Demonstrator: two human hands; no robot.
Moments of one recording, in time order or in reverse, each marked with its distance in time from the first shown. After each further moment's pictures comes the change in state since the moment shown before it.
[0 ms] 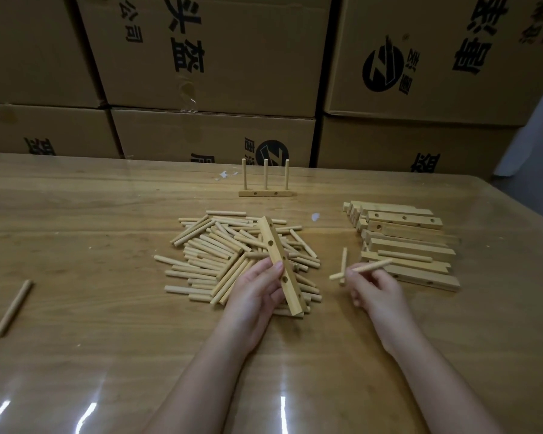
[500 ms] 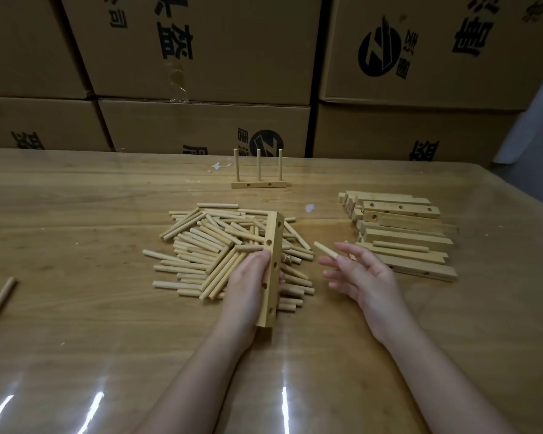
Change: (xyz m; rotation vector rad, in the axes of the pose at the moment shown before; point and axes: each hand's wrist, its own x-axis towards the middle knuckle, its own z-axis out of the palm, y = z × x) left_hand -0.004 -0.006 0.010 0.430 0.233 0.083; right_hand -0.002 -0.009 0.001 0.277 -0.216 -0.073
